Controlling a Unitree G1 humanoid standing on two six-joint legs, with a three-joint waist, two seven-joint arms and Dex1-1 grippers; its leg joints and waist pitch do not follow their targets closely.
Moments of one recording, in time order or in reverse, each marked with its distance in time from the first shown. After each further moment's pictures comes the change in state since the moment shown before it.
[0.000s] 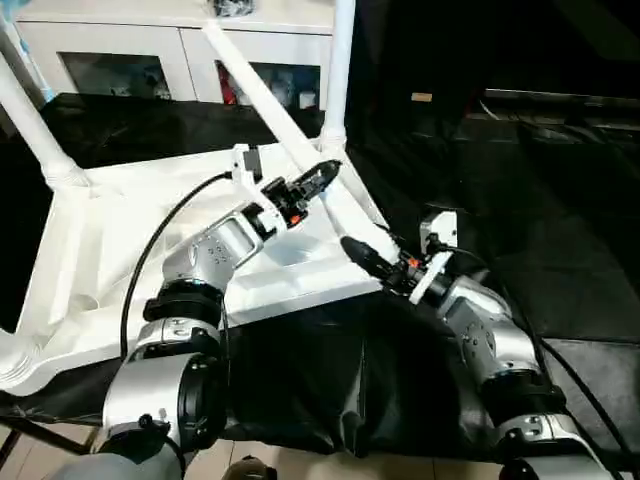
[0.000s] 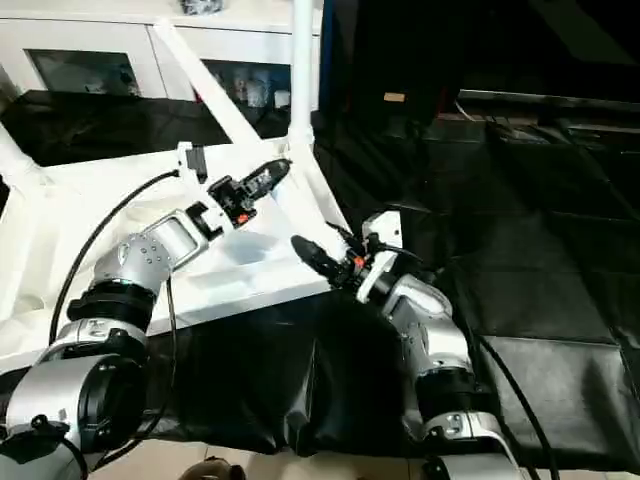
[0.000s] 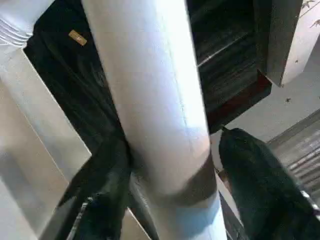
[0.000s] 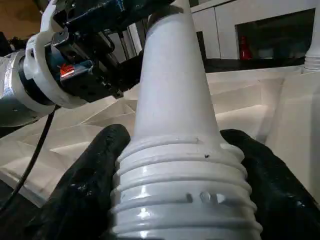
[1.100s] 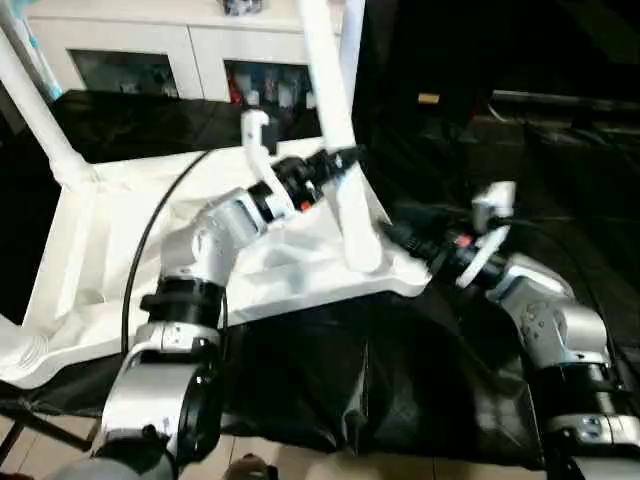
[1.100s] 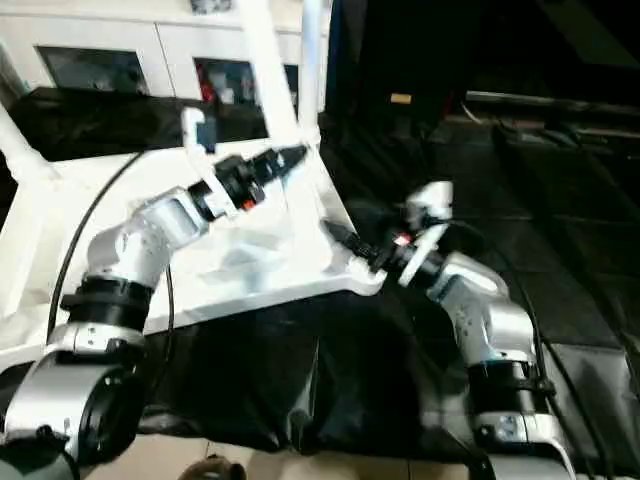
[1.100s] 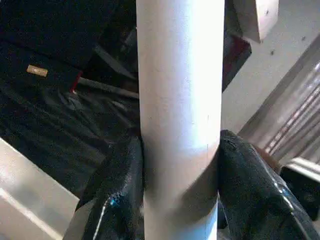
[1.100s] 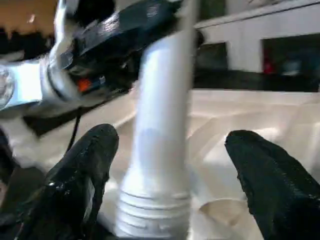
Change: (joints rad) left arm 0.043 0.022 -0.202 -0.285 0.078 -0.005 -0.052; right arm 0.014 -0.202 0.021 -0.283 0.102 0.290 0.092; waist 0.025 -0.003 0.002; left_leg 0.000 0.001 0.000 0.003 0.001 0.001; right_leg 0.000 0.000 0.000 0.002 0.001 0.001
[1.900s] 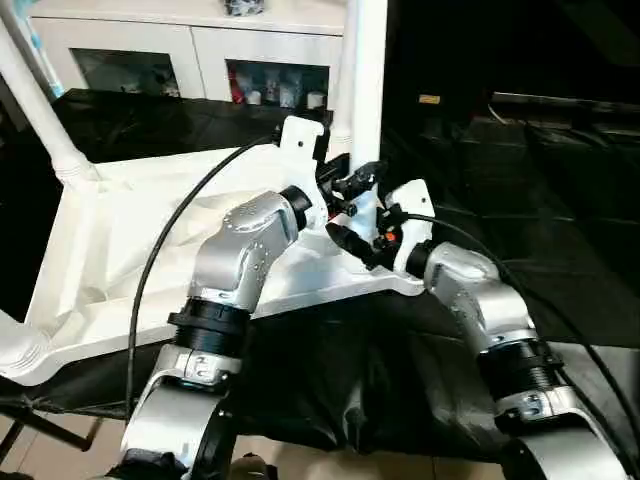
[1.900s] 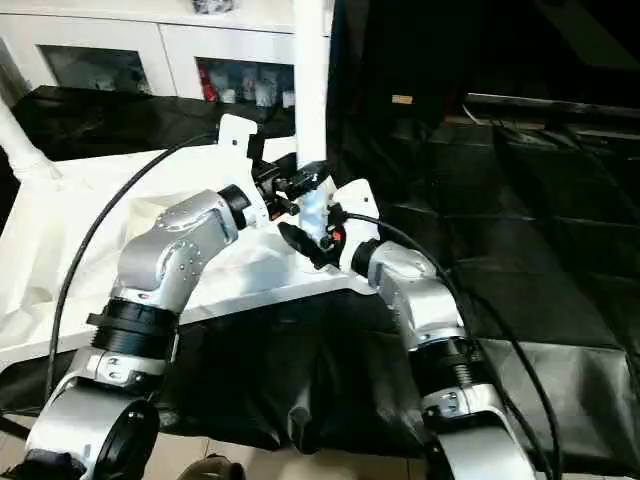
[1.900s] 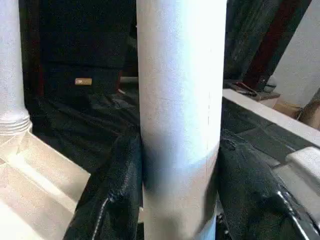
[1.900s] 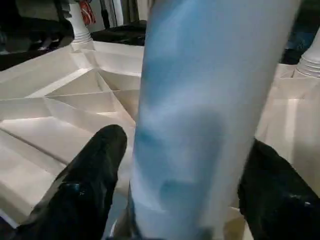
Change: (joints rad) left arm 0.085 -0.072 -0.154 -0.226 0.186 -0.059 0.248; right arm -0.113 0.176 0.121 0.133 -0.237 -0.061 -0.357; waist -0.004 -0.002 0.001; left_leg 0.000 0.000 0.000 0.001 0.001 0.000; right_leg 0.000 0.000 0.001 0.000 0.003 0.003
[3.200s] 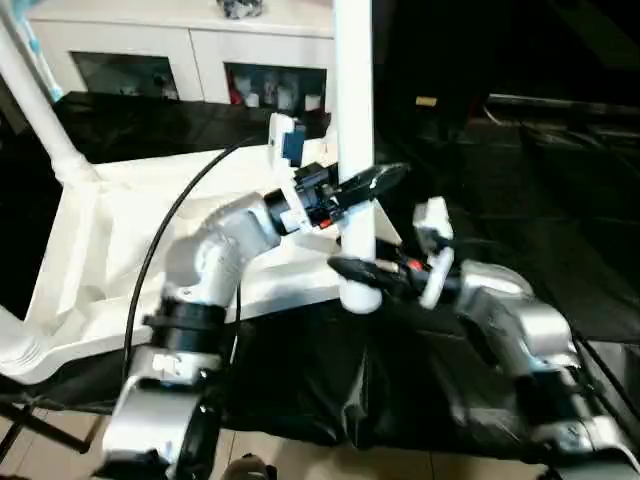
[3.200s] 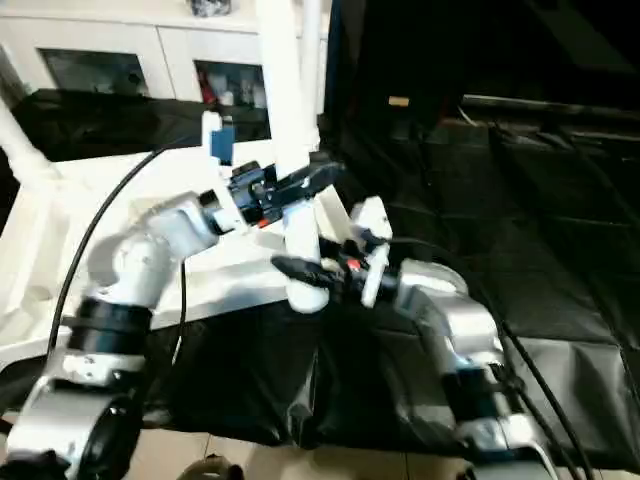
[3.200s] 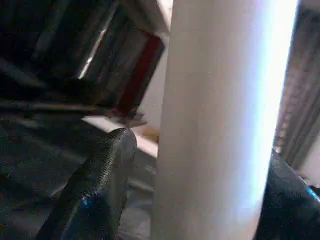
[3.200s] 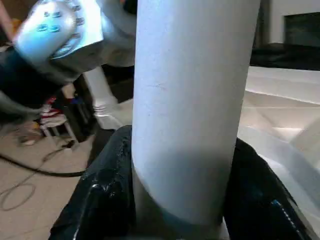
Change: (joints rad) left arm -0.026 0.089 0.084 -0.015 -0.360 0.185 -0.456; right arm 0.156 -0.138 0.014 -0.243 0.267 0.133 0.508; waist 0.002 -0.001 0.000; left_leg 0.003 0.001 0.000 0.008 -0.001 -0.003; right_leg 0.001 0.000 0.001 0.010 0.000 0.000
